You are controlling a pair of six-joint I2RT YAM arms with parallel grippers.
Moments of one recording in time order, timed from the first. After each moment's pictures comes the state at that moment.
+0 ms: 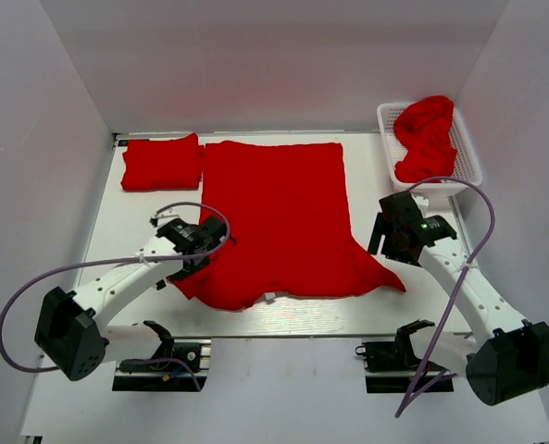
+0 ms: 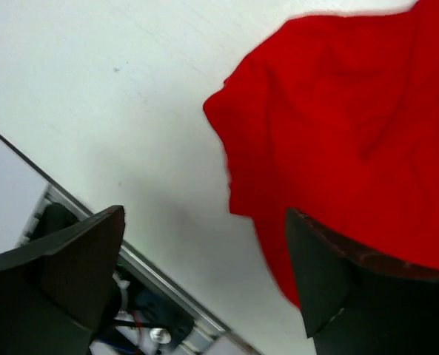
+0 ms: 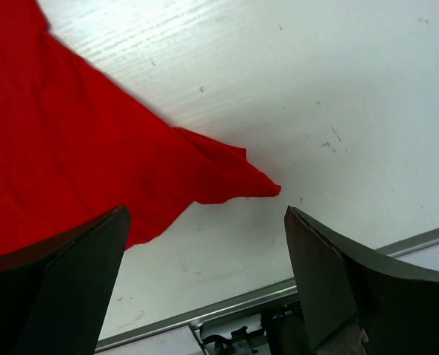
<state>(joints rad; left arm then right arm) -0.68 1.25 0.93 -1.28 -0.72 -1.20 0.35 1.08 0.89 -0.98 0.35 0.54</state>
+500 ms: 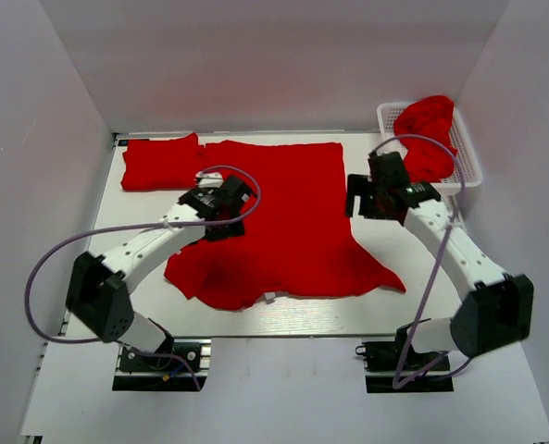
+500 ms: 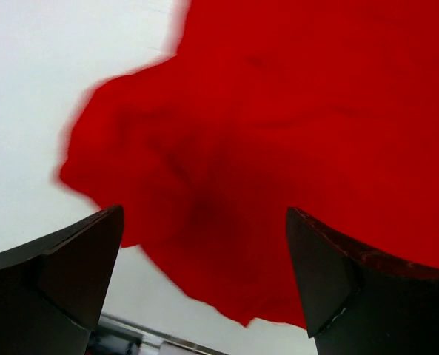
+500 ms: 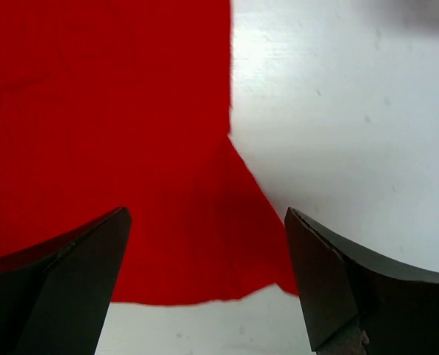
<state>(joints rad) -0.65 1.45 1.24 -1.06 -0.60 -0.86 0.36 1.31 1.14 -0.76 0.12 0.33</state>
